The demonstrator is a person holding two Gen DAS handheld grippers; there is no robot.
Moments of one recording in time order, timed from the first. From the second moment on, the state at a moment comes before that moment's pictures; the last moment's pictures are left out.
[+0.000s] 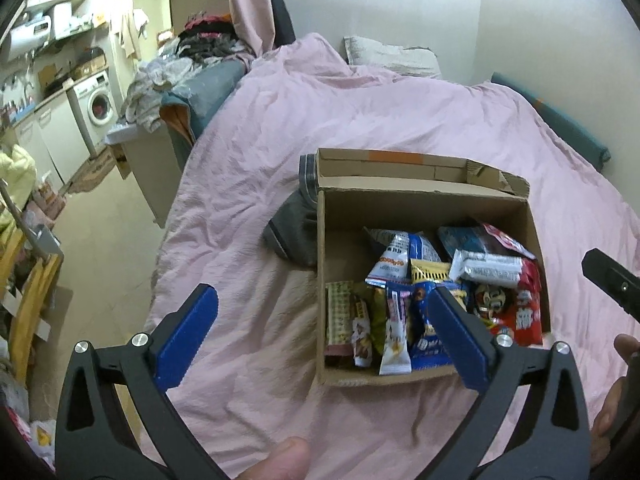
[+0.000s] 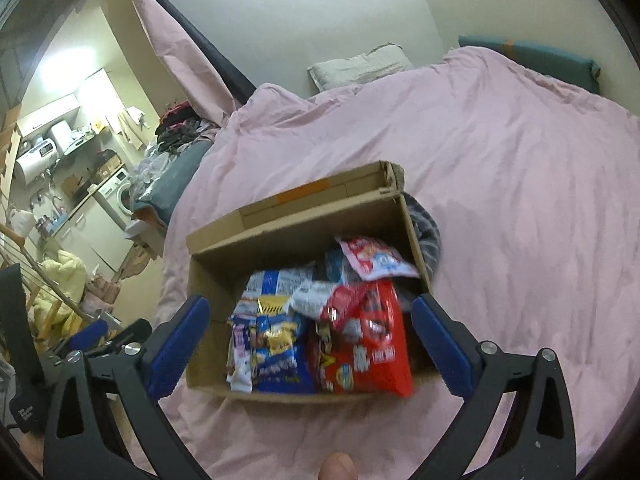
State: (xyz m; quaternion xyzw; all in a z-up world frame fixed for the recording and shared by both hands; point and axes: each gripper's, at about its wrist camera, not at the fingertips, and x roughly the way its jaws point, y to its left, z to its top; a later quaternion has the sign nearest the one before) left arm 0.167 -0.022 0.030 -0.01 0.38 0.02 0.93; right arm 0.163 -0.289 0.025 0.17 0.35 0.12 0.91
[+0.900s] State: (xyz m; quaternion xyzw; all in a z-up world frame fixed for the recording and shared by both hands) left arm 0.082 0.002 0.016 -0.04 0.36 0.01 0.93; right arm 0.081 -0.266 0.007 0.10 0.35 0.07 0.93
